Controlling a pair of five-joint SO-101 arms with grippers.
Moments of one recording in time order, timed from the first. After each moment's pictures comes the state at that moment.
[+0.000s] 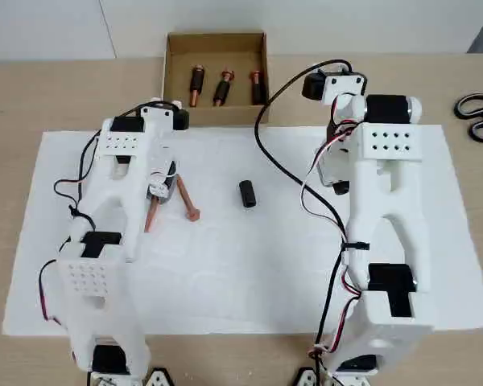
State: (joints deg) left arm -1.9 37.4 -18.2 86.5 -4.9; right arm -2.3 10.2 -19.6 97.7 13.0
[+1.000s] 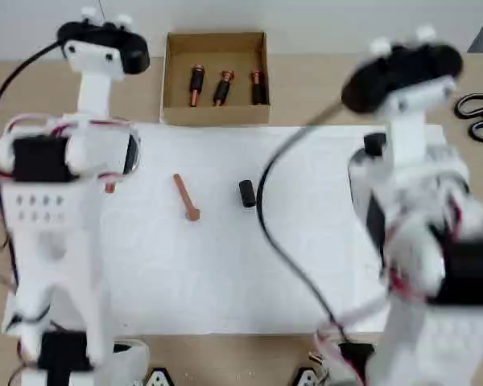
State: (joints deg) left arm -2.5 -15.4 -16.7 99.8 -5.1; right arm -2.4 -38.2 -15.4 98.1 13.0
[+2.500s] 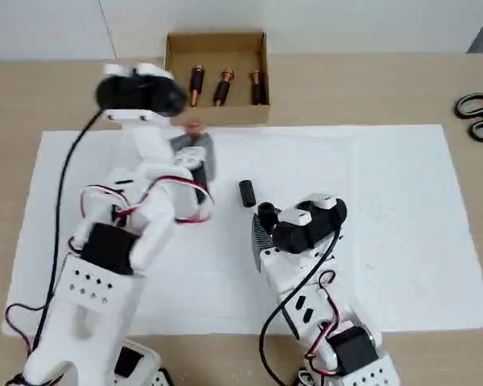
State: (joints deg) left arm 19.5 -40.8 31.4 50.9 21.9; right arm -29.8 -102.9 91.3 37.6 -8.3
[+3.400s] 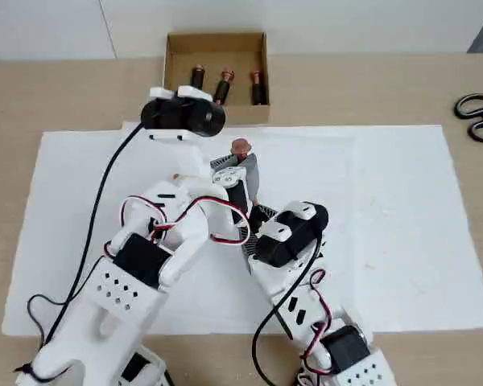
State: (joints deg) left arm 28.0 -40.9 39.4 41.7 32.7; right arm -32.3 -103.1 95.9 28.3 -2.6
